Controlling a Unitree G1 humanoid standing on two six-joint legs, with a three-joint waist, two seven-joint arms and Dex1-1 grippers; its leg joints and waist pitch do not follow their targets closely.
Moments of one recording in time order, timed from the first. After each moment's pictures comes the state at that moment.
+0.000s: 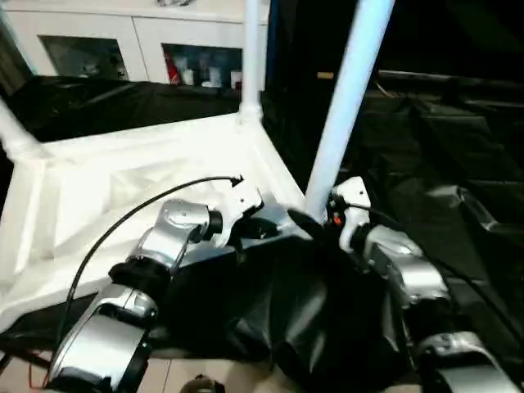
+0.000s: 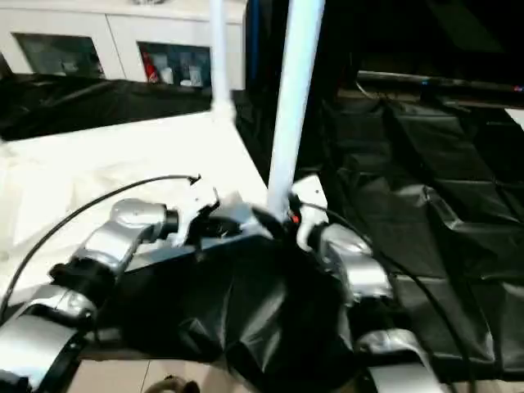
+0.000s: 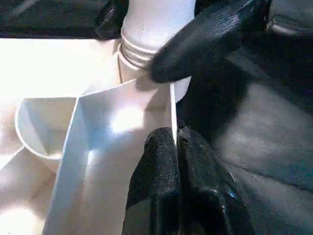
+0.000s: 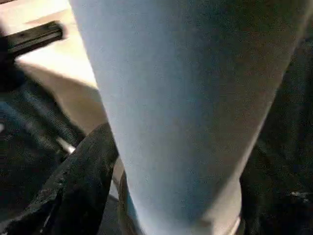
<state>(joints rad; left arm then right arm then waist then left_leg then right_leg) -0.69 0.25 -0.24 0.77 0.03 0.03 -1.17 -0.46 -0.23 0.06 0.58 0.15 0.08 0.87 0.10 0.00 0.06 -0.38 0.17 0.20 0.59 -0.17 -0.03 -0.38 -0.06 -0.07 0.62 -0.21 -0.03</state>
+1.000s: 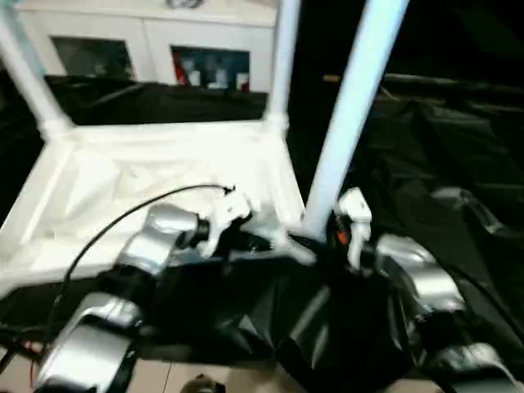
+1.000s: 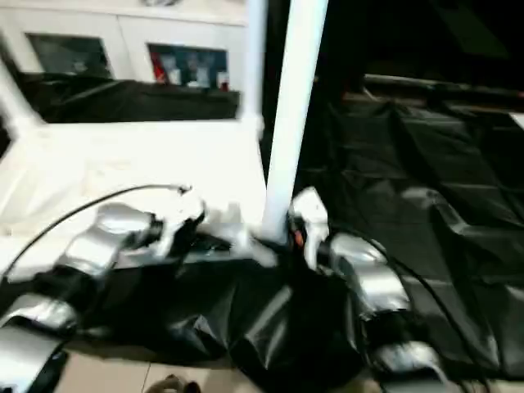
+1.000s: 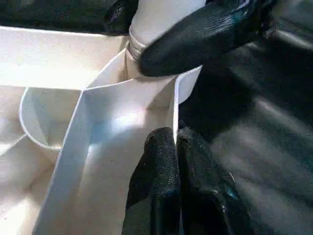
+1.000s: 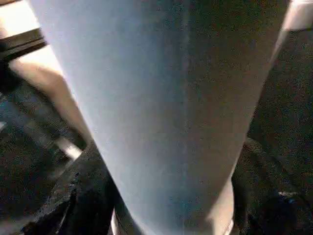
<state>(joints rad) -0.70 0.24 -0.23 0.77 0.02 0.11 -1.10 -0.49 -0.17 0.04 0.60 0.12 0.15 0.72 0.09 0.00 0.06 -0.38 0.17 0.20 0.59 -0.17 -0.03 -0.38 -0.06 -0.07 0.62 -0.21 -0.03</state>
